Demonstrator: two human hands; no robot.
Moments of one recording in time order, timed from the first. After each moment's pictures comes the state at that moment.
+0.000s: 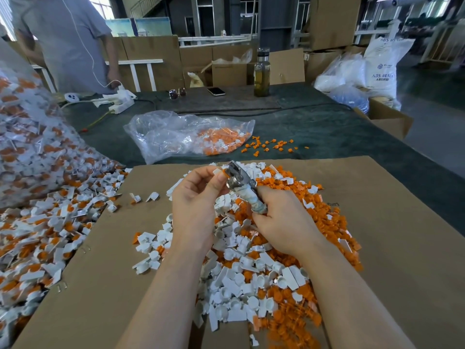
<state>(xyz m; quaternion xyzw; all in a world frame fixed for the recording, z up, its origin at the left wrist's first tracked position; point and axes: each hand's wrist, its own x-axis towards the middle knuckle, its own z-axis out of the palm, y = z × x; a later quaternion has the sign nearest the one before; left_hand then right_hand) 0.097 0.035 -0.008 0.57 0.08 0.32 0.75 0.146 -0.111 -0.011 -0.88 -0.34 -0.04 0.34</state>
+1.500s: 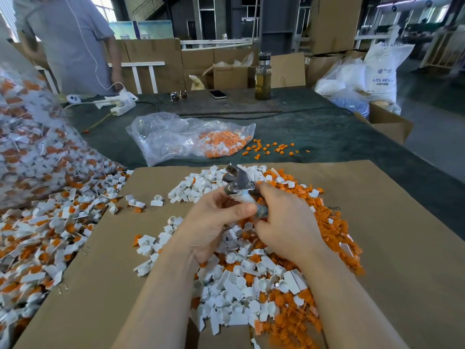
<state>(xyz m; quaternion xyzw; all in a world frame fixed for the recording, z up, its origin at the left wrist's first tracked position) 0.084 0.039 0.001 0.61 0.05 0.02 0.79 0.139 -0.109 -0.007 -0.90 -0.32 -0.14 0.26</state>
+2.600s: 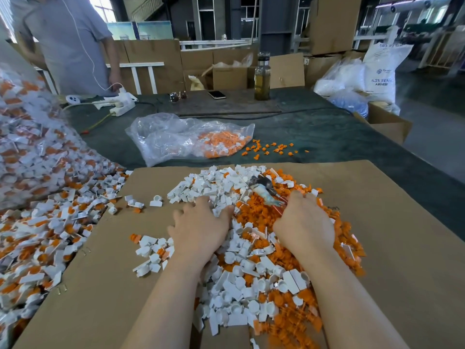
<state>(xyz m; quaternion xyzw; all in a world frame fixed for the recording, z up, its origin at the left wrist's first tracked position) 0.098 0.042 -0.023 0.92 0.31 0.05 0.24 0.151 -0.116 -0.015 -0.99 -0.04 -0.05 0.15</state>
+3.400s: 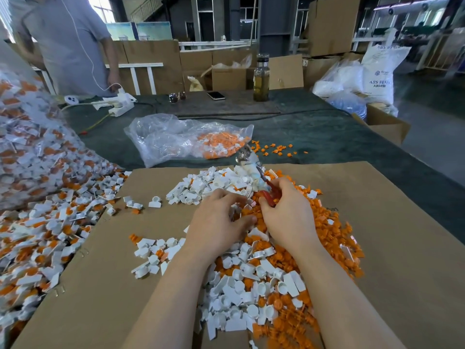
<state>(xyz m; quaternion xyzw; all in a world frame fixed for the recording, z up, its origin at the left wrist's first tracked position) 0.107 0.036 -0.026 0.95 0.06 0.15 0.28 0.161 -0.104 -0.024 -0.89 -0.15 -0.14 0.41</state>
